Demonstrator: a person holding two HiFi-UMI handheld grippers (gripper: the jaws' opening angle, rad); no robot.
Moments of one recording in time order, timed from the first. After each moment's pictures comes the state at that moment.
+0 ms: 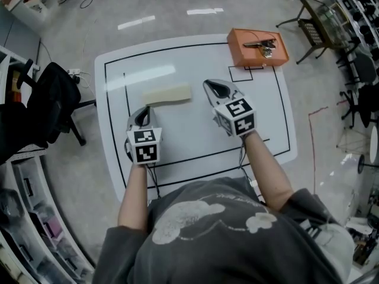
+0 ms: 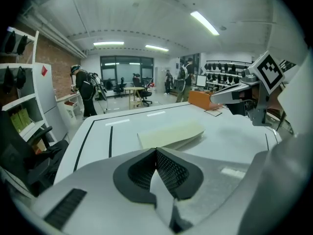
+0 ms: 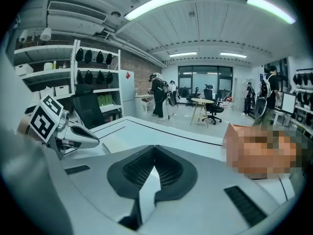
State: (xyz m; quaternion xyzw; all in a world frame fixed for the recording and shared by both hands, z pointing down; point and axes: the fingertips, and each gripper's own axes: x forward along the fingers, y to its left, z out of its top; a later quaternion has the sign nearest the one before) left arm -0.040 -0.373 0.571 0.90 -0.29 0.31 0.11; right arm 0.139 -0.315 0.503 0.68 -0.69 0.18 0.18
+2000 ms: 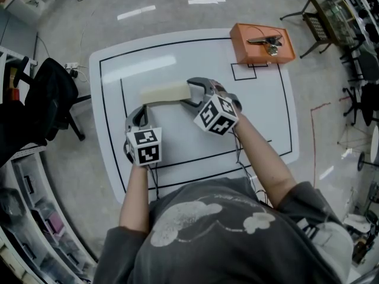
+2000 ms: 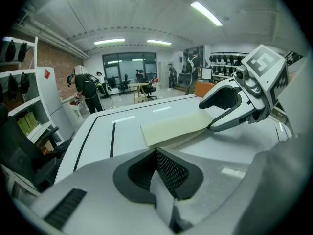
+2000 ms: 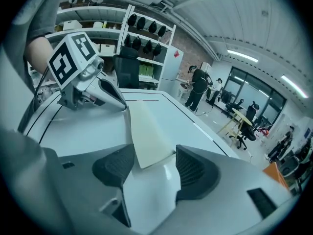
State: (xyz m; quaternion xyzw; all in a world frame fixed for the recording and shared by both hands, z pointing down) left arm -0.044 -0.383 0.589 0.88 -0.32 0.35 0.10; right arm 0.075 -0.337 0.579 0.48 -0.78 0.09 0.40
